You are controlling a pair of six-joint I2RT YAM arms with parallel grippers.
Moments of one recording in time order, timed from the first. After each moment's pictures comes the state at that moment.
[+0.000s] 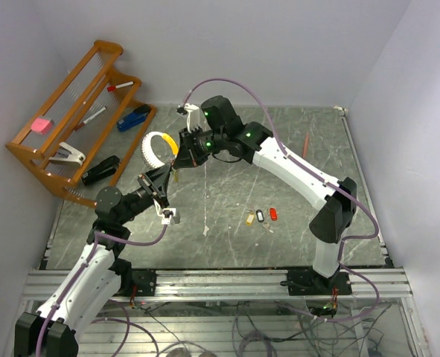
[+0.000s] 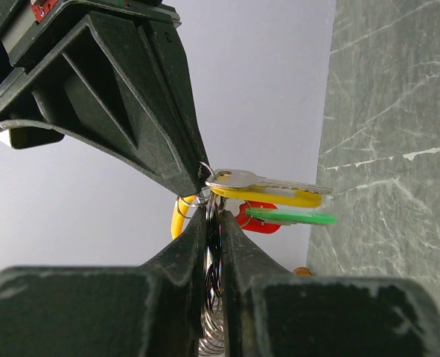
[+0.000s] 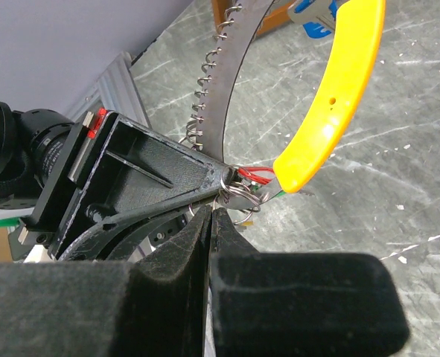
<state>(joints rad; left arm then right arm) -0.28 0.66 0.32 0.41 0.64 1.40 0.84 1.88 1.91 -0.61 -0.52 0.29</state>
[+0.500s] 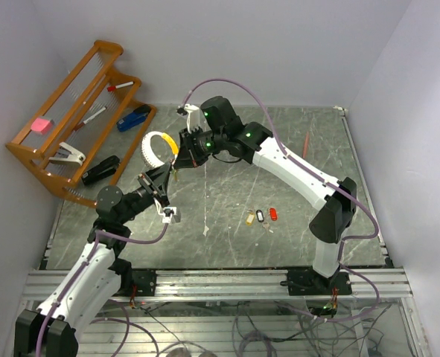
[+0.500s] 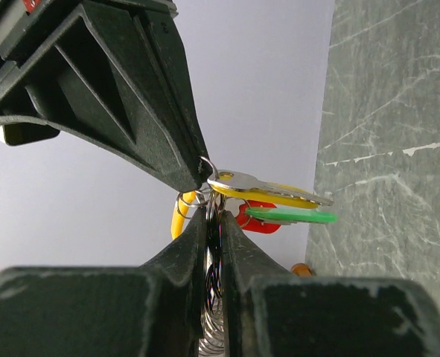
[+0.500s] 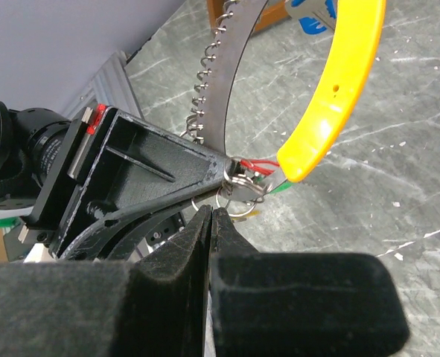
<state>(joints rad) -0.28 0.67 0.32 0.42 0.63 1.40 0.84 1.88 1.91 -0.62 -0.51 0.28</state>
